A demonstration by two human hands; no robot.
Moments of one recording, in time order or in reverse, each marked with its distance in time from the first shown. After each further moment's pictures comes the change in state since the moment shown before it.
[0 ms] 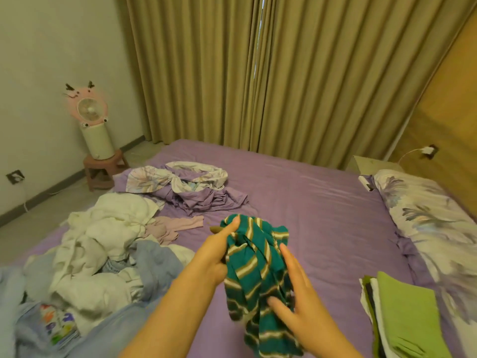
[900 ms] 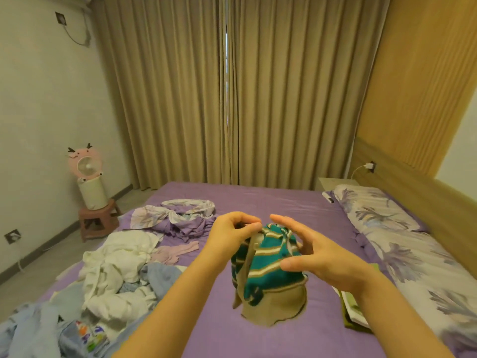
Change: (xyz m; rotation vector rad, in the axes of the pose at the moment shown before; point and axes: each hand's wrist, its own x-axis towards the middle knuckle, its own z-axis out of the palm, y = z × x) left_hand -0.217 -0.040 0.053 0.963 -0.165 0.817; right_hand -0.164 -0.158 -0.090 0.515 -0.154 0.031
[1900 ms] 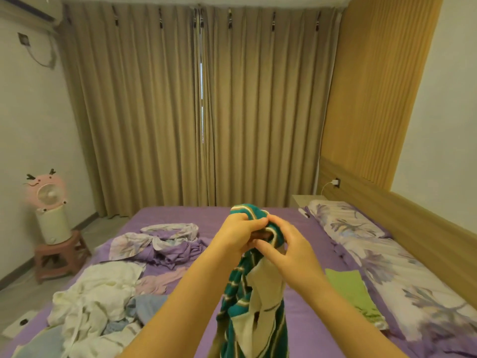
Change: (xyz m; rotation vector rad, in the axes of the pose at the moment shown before) left_hand -0.008 0.051 -0.051 -0.362 -0.219 -0.234; right_hand 0.037 -0.019 0.111 -0.480 0.714 -0.378
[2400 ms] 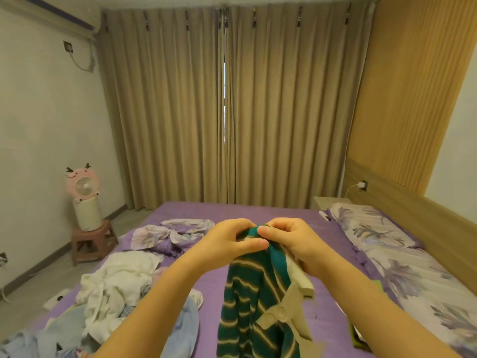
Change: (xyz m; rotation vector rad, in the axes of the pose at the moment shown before) left_hand -0.012 -0.013 -0.034 0.766 -0.158 0.374; right_hand 0.042 0.010 -0.031 0.410 -0.476 0.240
